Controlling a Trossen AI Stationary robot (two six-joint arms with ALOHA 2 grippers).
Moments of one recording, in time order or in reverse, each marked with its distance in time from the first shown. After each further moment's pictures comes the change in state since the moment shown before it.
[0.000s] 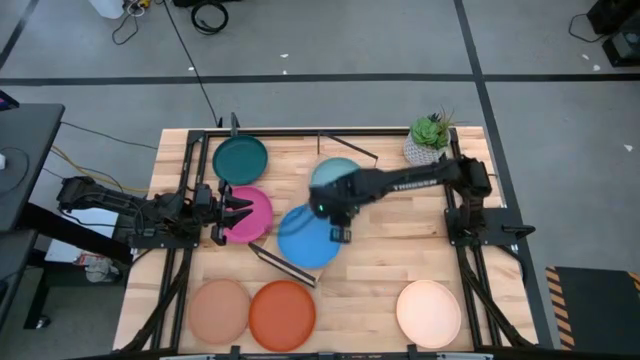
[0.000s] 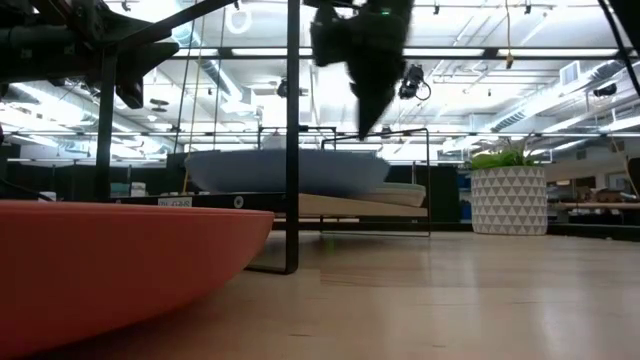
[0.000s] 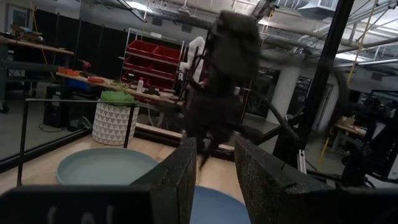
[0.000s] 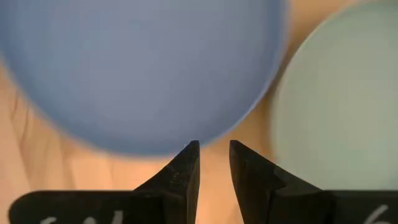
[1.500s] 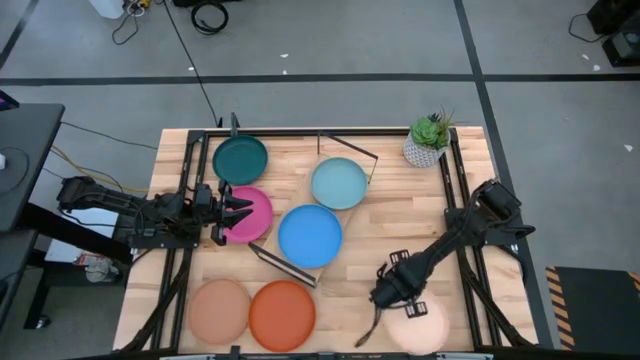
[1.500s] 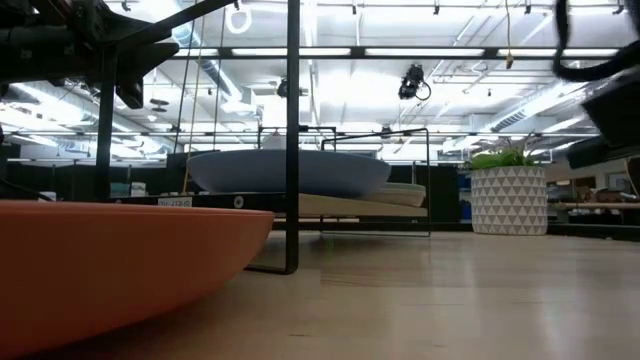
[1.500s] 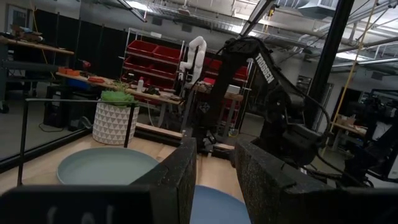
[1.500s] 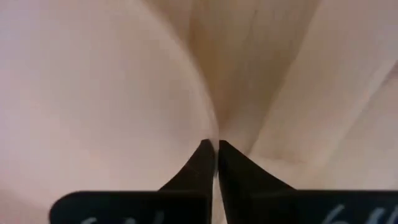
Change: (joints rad) left arm 0.000 0.000 0.000 -0.002 0.000 0.001; right arm 0.549 -0.064 -0.550 0.138 -0.250 0.259
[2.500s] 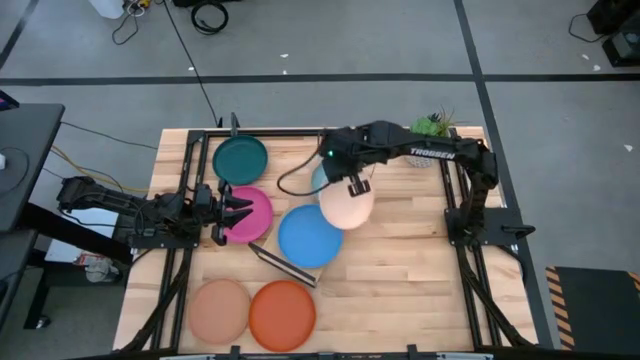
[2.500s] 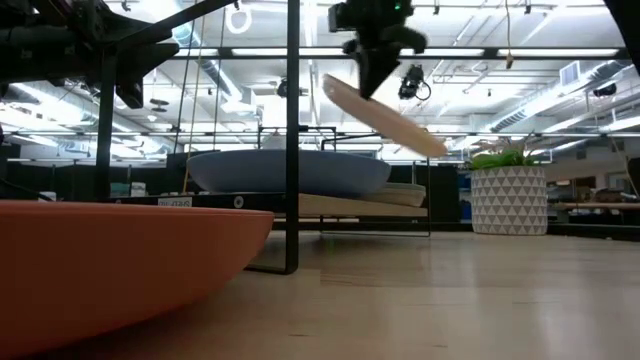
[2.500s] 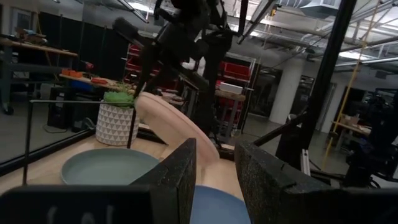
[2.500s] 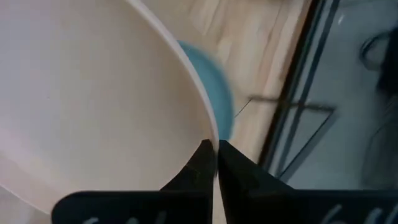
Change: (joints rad) left arm 0.000 0.000 0.000 0.000 -0.012 0.009; right arm -0.780 -0.011 0.762 -0.246 0.428 -1.045
